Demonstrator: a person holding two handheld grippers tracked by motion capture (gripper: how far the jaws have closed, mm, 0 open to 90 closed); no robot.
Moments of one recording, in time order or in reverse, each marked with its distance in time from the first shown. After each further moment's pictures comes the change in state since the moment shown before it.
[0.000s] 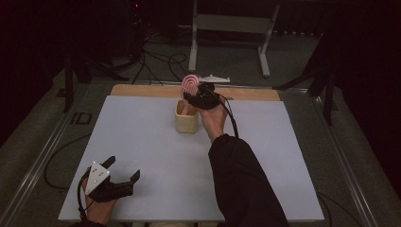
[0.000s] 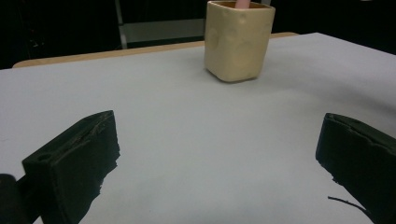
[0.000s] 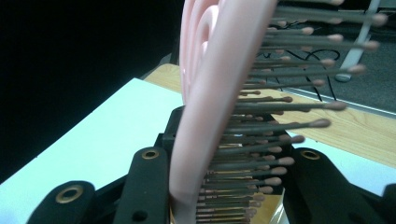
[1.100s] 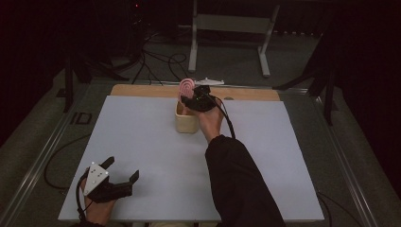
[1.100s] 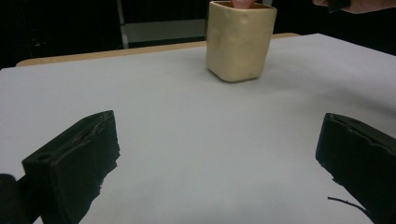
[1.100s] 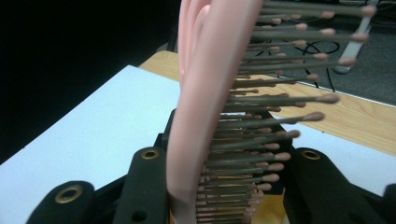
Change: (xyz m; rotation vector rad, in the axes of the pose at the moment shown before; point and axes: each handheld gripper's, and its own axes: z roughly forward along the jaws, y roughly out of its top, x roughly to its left) left arm 0.001 -0.001 -0.002 -0.004 0.004 -0.008; right arm 0.003 -0.010 0.016 0.039 -0.013 -0.012
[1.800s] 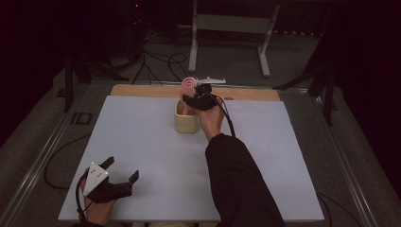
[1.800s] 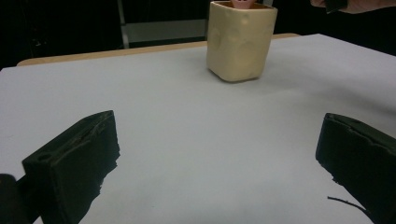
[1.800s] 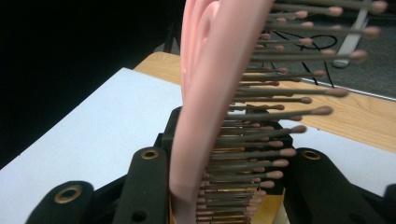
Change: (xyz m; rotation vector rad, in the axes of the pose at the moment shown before) left arm 0.000 0.000 -0.001 0.001 0.000 0.001; right arm -0.008 0.001 0.003 0.005 -0.010 0.036
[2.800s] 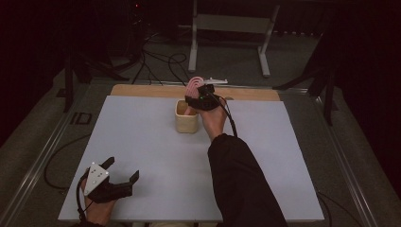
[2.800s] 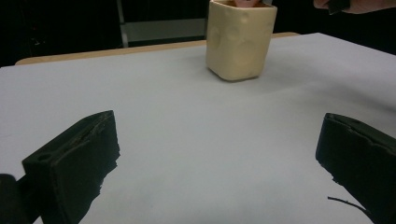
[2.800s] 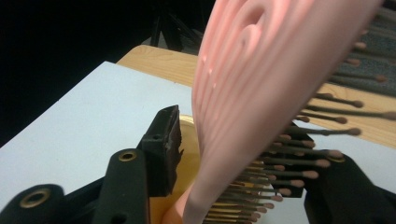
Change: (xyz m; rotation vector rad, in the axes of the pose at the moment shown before) left arm 0.000 0.000 0.001 0.003 -0.001 -0.001; right arm -0.008 -0.003 -0.001 0.024 -0.049 -0.008
